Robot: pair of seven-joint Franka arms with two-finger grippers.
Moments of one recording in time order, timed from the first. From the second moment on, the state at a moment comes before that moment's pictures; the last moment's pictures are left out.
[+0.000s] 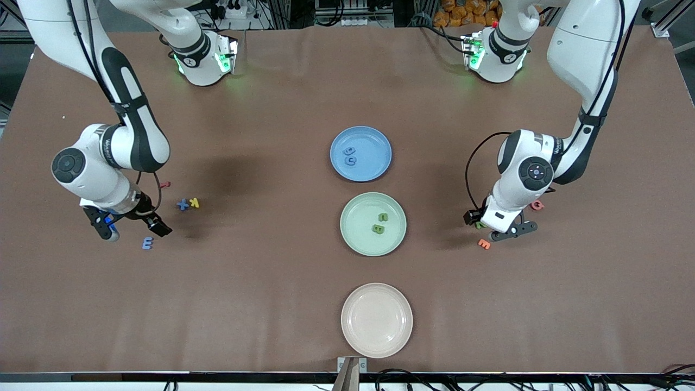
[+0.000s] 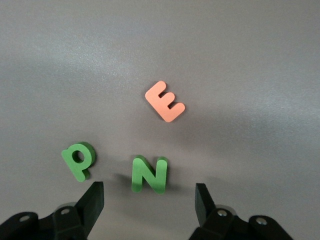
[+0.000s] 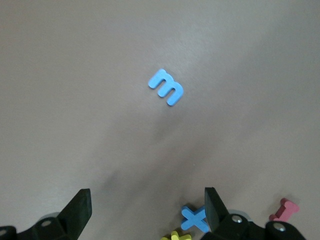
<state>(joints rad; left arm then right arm) -0.14 0.49 -0.09 -2.06 0.11 2.56 -0.57 0.15 0.37 -0.20 -2.13 0.14 2.56 0.70</state>
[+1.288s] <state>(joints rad) -0.12 0.52 -0.09 -2.04 0.11 2.59 -0.55 0.15 0.41 -0.19 -2.29 0.33 2.68 0.70</state>
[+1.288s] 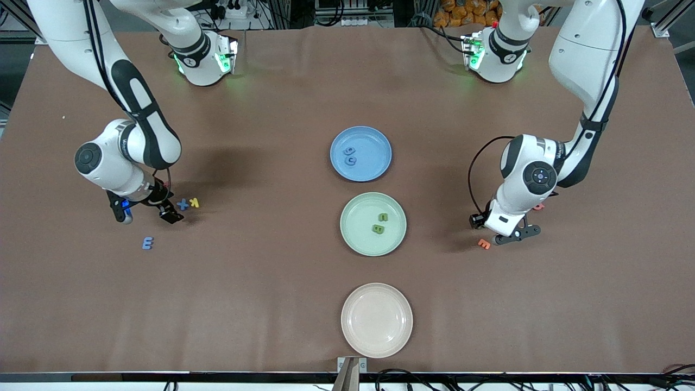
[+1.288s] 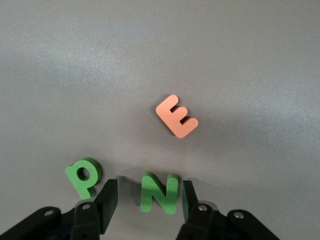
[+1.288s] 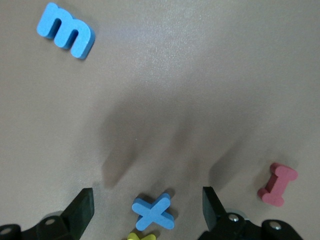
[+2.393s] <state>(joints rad) -0.12 0.55 -0.09 -2.01 0.11 2.59 -0.55 0.16 0.42 -0.19 -2.30 0.33 2.70 0.70</state>
